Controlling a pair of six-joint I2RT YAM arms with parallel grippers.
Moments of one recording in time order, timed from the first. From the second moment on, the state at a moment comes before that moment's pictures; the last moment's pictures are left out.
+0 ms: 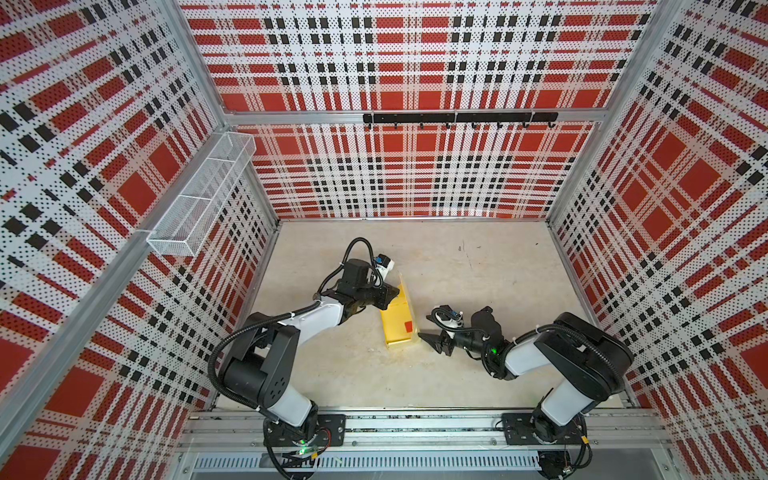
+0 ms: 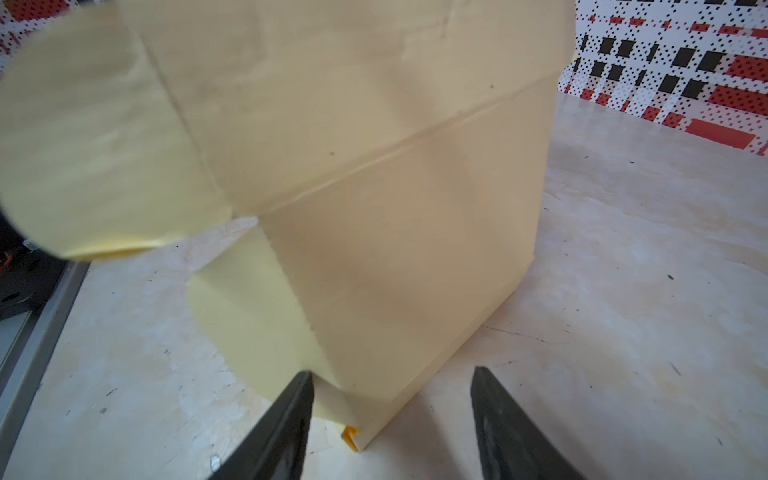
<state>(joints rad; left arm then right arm) -0.40 1.58 0.82 0.08 0.46 -0.09 0.71 1.66 0.32 1.06 -0.38 -0.09</state>
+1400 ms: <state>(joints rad) -0.42 1.58 0.84 0.03 0.46 -0.12 0.75 1.52 0.36 0.92 -0.30 -0.19</state>
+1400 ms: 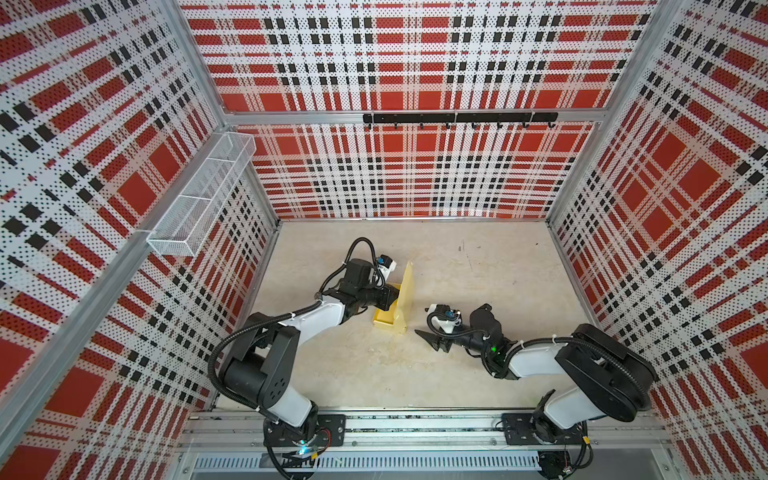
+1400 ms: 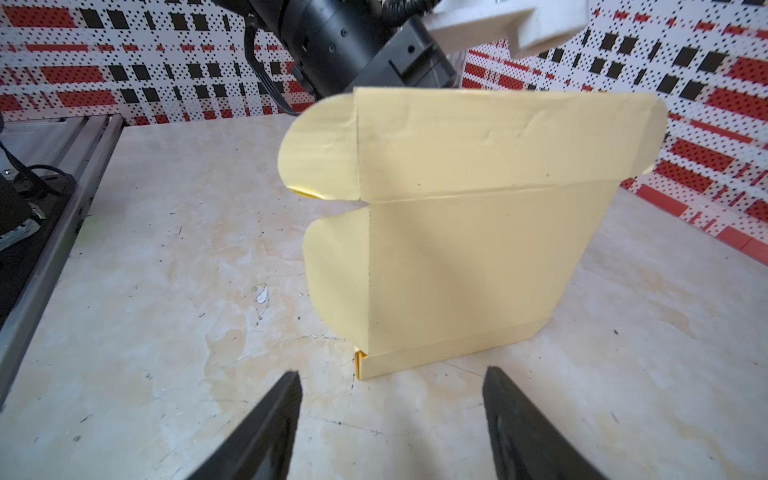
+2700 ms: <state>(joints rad) -0.27 1.49 0.91 -0.07 0.54 0.19 0.89 1.54 0.64 0.54 0.39 -0.14</state>
